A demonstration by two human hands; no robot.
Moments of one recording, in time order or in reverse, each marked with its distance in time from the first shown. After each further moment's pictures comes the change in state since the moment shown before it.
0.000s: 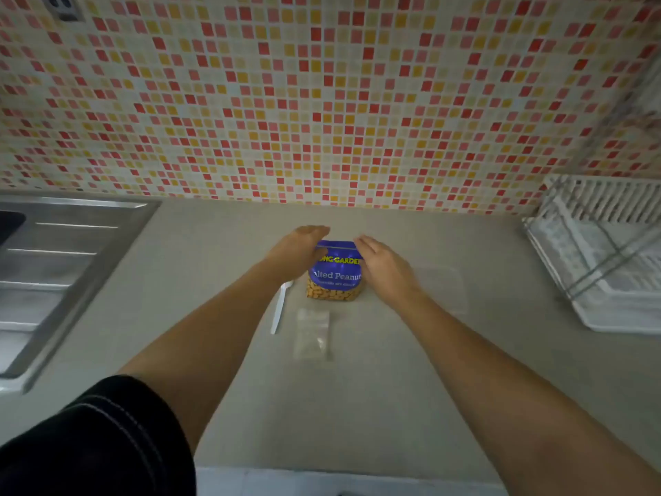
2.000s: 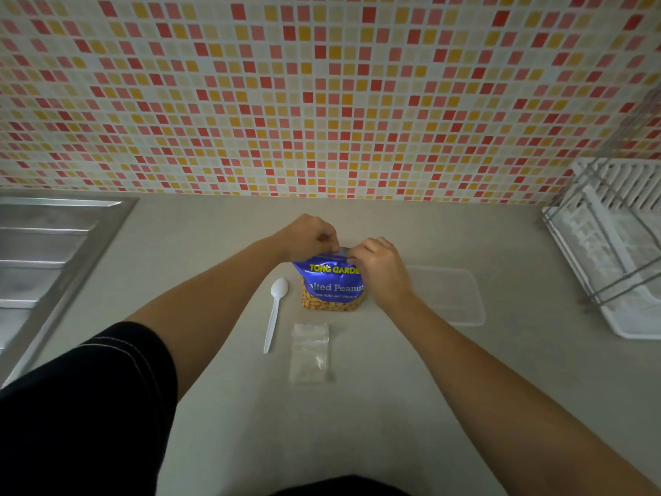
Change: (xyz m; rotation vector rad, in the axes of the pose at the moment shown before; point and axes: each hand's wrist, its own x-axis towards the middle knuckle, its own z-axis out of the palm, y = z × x) left_hand 0.069 -0.010 -0.006 -0.116 -0.242 0.057; right_hand 0.040 0.016 0.031 0.048 0.271 -0.116
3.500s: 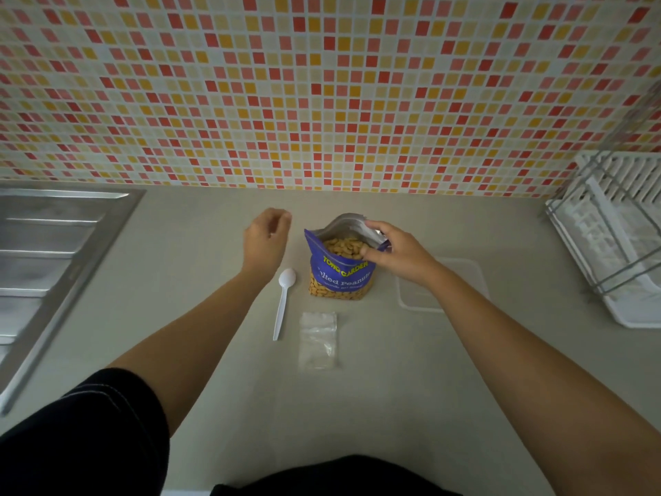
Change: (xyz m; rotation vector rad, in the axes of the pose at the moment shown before) left_hand -0.057 -0.033 0.029 -0.555 0.776 -0.351; right_hand 0.003 0.001 -0.043 0.596 -0.388 0.474
